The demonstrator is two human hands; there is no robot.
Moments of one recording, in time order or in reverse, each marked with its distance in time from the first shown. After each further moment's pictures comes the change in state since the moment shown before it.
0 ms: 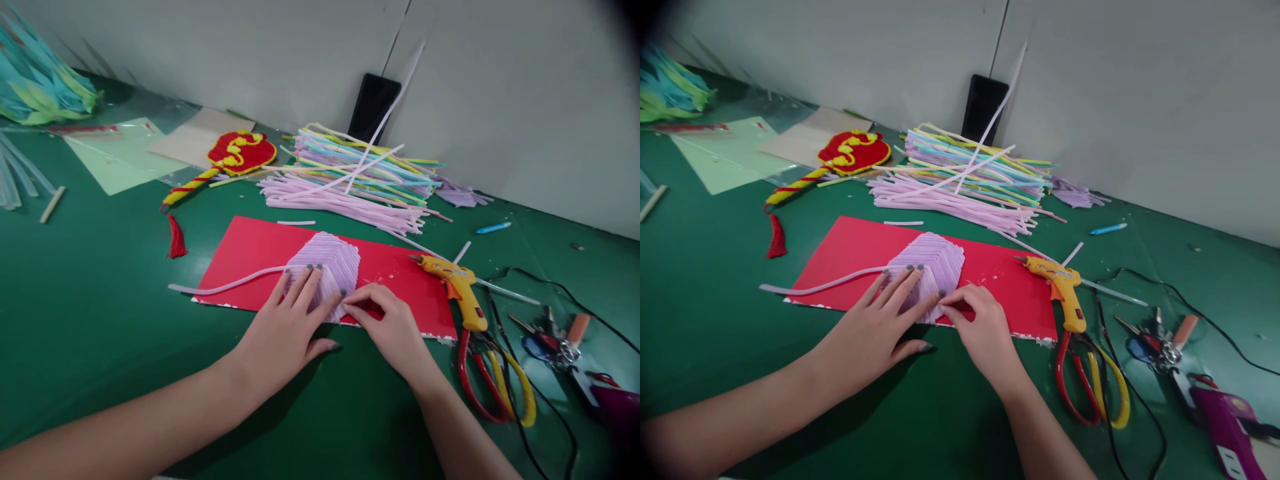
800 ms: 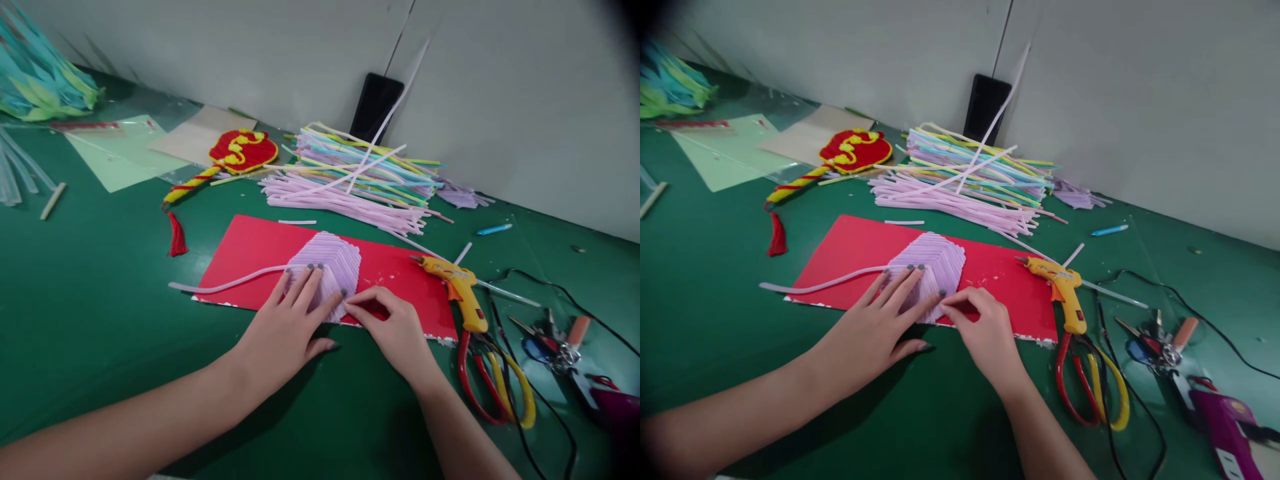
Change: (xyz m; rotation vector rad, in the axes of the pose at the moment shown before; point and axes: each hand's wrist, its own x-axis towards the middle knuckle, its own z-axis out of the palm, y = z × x) left_hand 0.000 0.000 0.000 -0.007 -0.025 -0.002; right_hand -0.002 -0.004 -0.001 0.023 0.038 0.075
